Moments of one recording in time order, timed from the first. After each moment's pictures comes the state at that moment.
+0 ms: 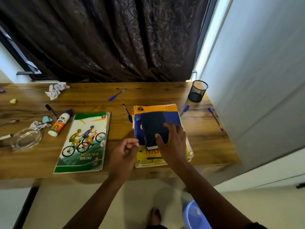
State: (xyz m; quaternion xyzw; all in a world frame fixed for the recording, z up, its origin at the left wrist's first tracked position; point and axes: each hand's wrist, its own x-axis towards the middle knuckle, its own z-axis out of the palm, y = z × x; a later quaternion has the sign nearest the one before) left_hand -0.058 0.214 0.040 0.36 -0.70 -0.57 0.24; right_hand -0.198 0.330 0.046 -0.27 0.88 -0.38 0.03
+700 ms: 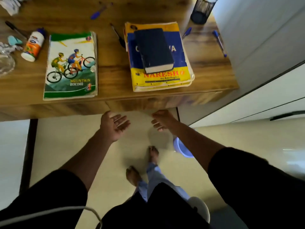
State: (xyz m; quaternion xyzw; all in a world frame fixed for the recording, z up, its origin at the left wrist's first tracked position) left_hand 0.038 0.223 -0.099 0.53 -0.16 -0.83 0.06; right_hand -0.116 0.397 -0.097 -0.02 0.76 -0.40 0.51
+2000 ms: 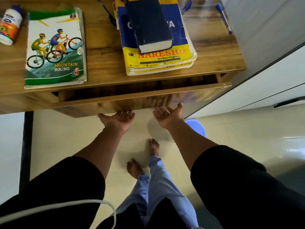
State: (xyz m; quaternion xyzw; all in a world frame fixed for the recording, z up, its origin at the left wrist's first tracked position) left_hand 0.028 0.258 -0.144 0.46 0.05 -0.87 0.17; right_hand -0.101 0.416 -0.139 0.42 0.38 -0.74 0.36
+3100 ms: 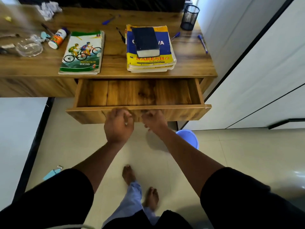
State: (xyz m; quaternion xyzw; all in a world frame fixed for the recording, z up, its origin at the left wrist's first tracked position) left_hand 0.132 0.397 -0.070 0.35 -0.88 -0.17 0.26; right_hand 0.006 0.497 -0.047 -0.13 0.83 -0.41 0.35
